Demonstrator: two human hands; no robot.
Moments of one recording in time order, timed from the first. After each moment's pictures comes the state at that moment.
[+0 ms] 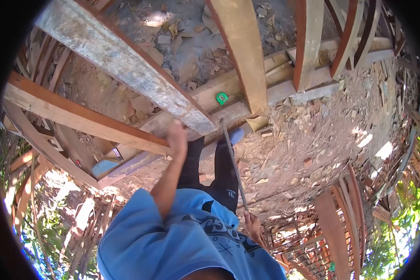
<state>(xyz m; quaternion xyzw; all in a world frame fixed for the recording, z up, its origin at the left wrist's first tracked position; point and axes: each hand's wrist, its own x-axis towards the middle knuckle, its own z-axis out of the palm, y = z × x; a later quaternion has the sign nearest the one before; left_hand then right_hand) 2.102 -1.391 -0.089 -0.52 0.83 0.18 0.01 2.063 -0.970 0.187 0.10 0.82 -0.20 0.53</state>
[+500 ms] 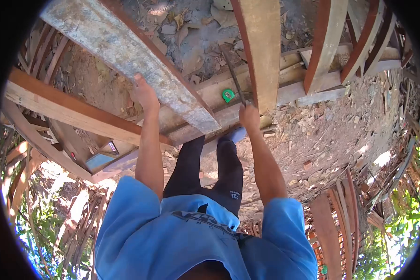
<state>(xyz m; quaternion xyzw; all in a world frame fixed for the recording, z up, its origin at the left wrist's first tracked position) 2.011 -1.569 -0.042 -0.62 0.47 0.51 -0.36 1.839 -1.270 -0.105 -0.20 0.91 -0.02 0.37</state>
